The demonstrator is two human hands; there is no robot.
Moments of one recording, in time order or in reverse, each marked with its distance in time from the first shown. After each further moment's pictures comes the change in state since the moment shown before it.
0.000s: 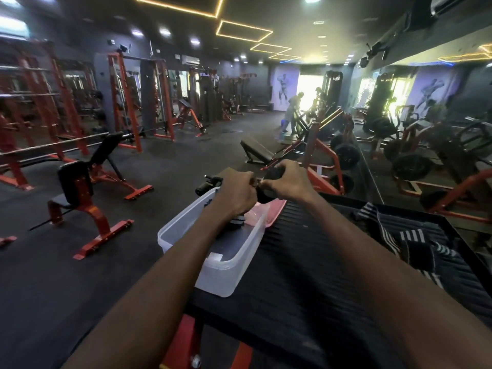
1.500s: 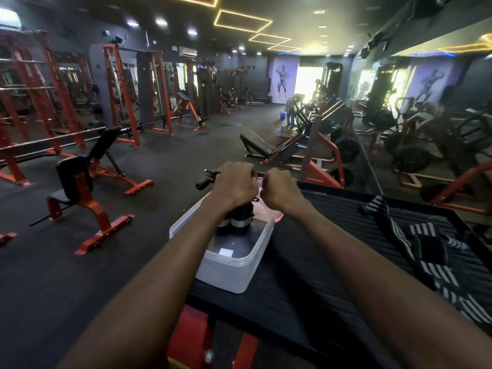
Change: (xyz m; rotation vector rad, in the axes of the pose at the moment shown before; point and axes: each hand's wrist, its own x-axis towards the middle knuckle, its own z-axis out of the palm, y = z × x) left_hand -0.001 -0.017 -0.024 0.082 -0.072 -0.053; right_hand -0.012 -0.021 0.053 -0.328 -0.088 -0.065
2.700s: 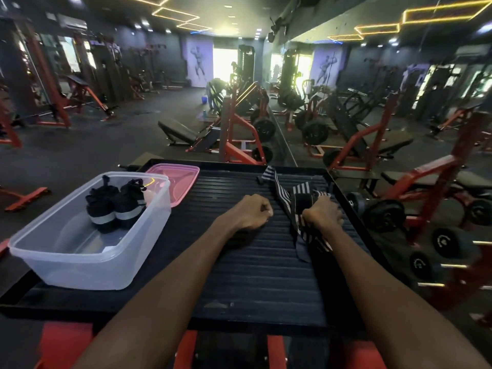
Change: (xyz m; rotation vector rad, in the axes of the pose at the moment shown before) left_hand -0.024 0.206 0.181 -0.426 -0.607 0.266; right_hand -0.151 0.301 -0.079 0.079 0.209 0.947
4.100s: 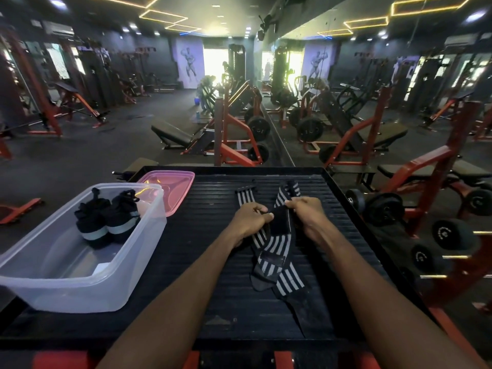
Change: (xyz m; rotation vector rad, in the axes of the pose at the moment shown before) left_hand 0.023 -0.025 0.027 -0.523 0.119 -0.242; right_hand -0.010 -0.024 0.018 0.844 -0.244 0.048
